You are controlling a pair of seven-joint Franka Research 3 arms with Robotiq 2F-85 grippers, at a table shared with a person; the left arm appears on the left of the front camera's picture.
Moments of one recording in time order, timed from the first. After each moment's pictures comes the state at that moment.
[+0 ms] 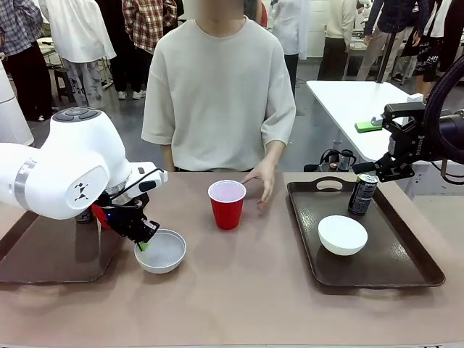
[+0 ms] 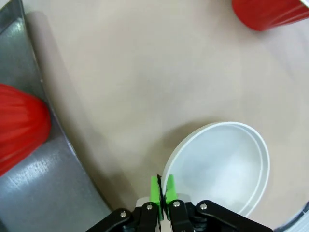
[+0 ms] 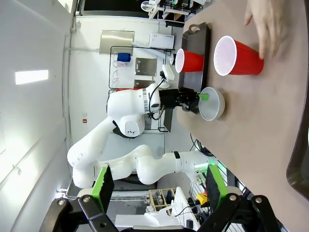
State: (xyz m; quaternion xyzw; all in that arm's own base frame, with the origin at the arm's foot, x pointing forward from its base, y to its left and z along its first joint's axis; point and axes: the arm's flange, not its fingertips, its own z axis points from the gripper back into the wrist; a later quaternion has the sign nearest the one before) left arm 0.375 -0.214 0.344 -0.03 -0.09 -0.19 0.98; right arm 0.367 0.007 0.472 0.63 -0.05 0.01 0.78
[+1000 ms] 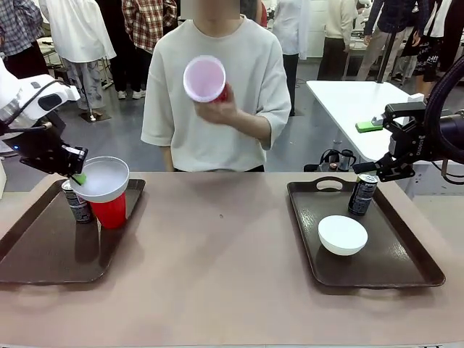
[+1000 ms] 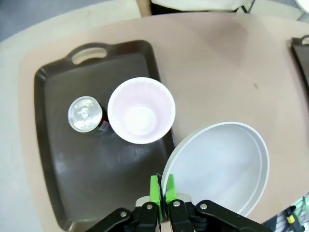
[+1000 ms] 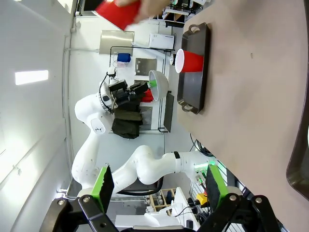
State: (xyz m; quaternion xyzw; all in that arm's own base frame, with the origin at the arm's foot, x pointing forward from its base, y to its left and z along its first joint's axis) left arm 0.361 -0.094 0.496 -0.06 -0.21 -0.06 0.97; right arm 0.367 0.007 0.472 0.63 -0.05 0.01 0.78
